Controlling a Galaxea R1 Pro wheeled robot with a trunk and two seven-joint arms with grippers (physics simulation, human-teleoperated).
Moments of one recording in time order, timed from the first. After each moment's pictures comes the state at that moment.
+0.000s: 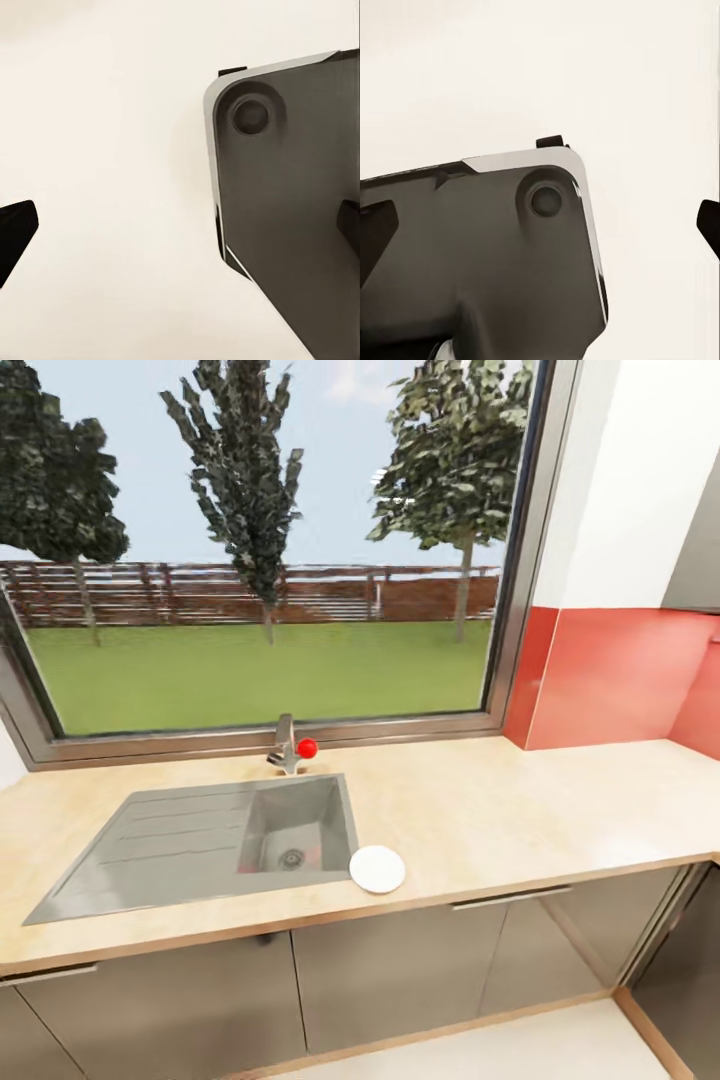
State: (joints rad) left arm 0.09 0.01 0.08 -0.28 -0.23 -0.03 0.12; right arm -0.12 -0.06 0.25 -0.07 -0.46 -0.11 0.06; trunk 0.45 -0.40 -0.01
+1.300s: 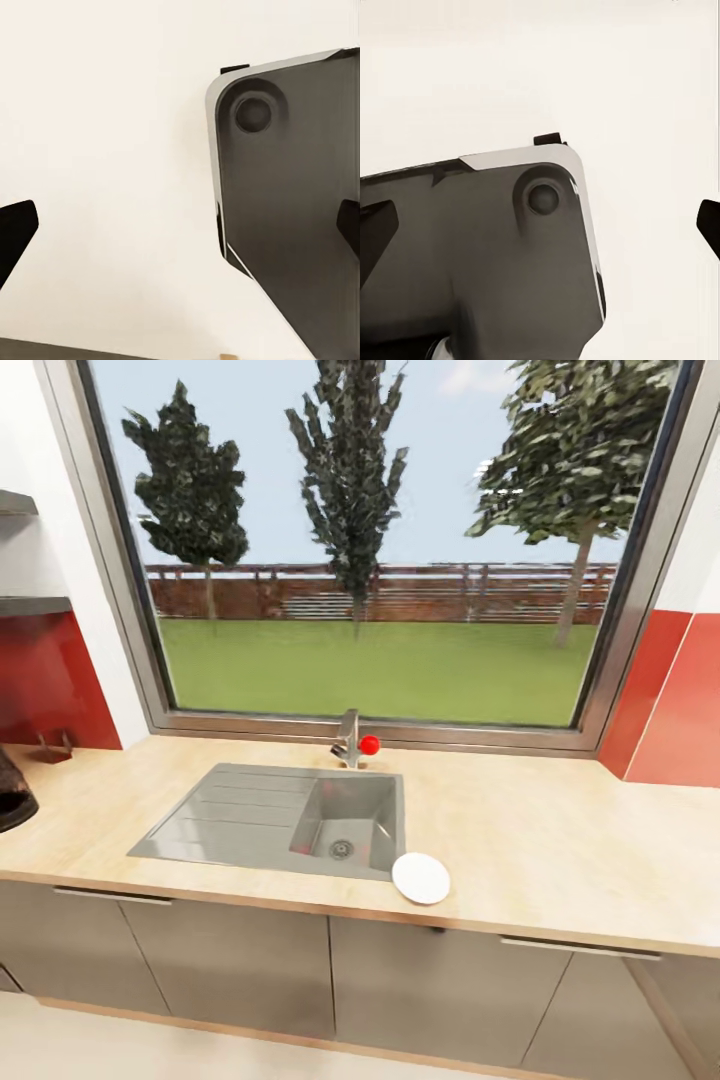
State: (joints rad) left arm 0.09 0.02 0.09 -0.28 -0.23 -0.03 0.12; right arm -0.12 -0.06 0.25 -0.07 -0.46 -0.11 0.06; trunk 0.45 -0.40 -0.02
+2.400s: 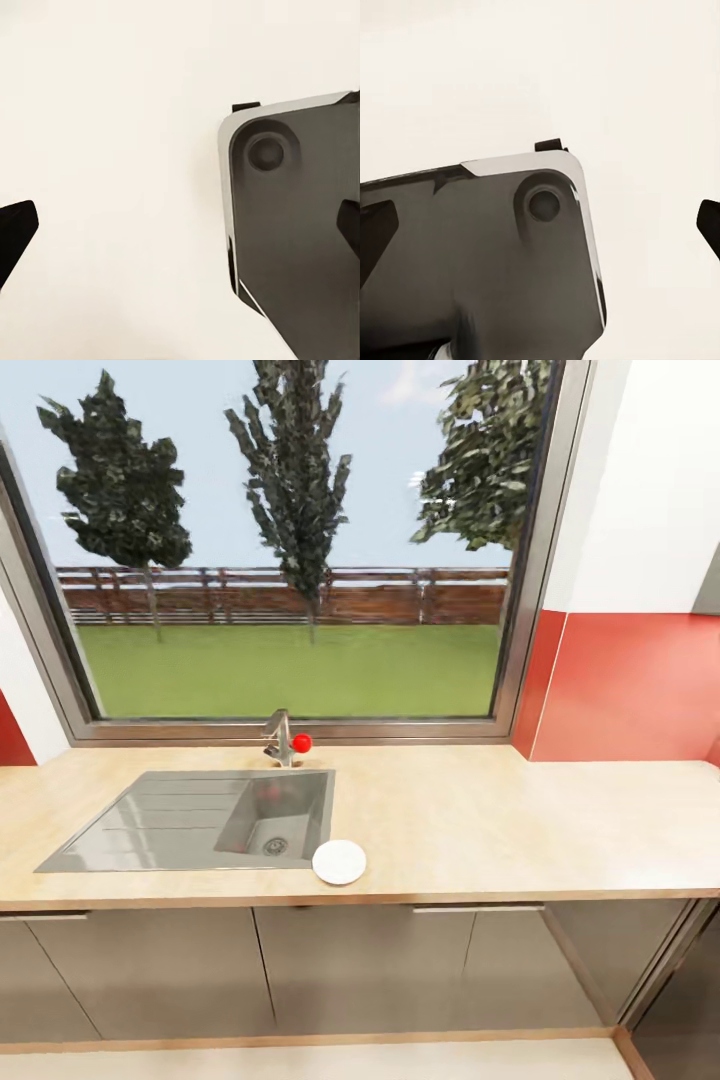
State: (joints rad) left arm 0.09 0.03 0.09 -0.29 -0.23 -0.09 0.12; right arm -0.12 -0.07 0.25 -0.08 -0.46 -0.11 0.06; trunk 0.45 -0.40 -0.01
